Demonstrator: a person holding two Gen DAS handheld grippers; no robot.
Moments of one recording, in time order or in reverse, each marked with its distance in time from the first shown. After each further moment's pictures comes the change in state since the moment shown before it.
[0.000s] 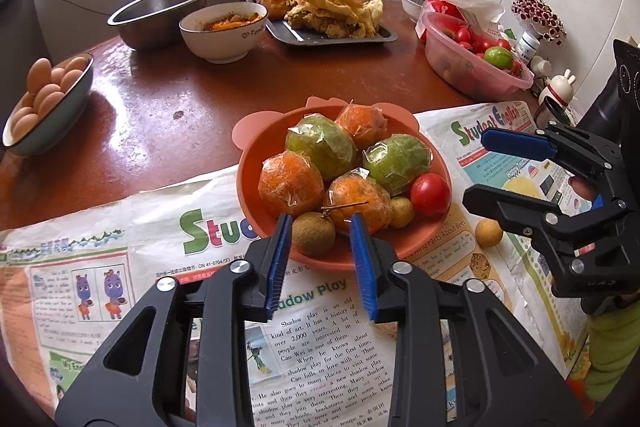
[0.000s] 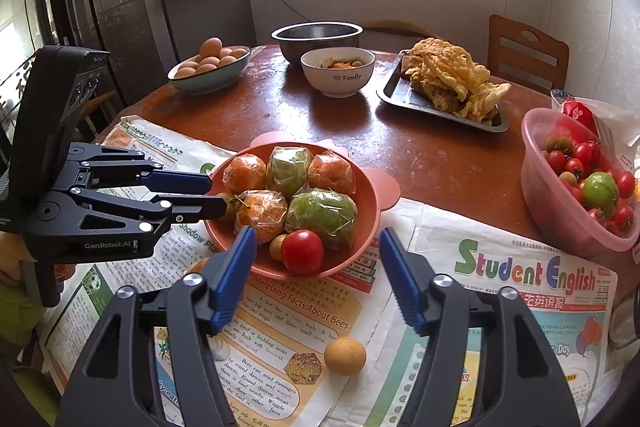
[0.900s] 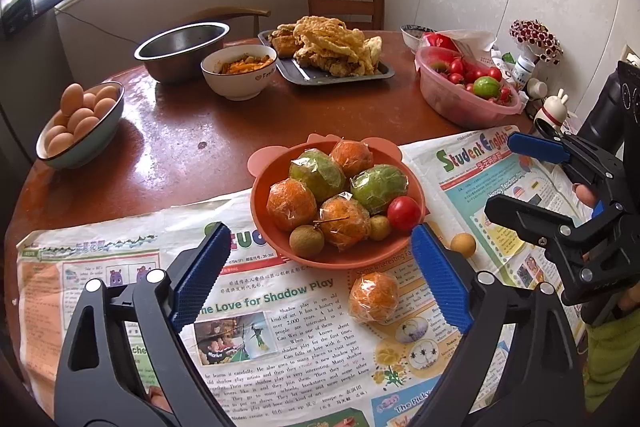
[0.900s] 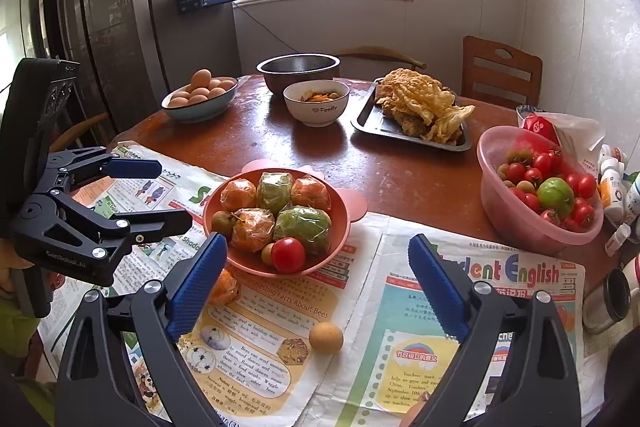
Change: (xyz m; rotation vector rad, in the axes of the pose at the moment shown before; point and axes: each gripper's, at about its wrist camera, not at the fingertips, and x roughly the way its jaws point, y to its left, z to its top) left arm -0.048 -0.017 -0.002 -0.001 -0.104 0.057; right arm -0.043 -0.003 -0.004 0.024 -0.092 -0.063
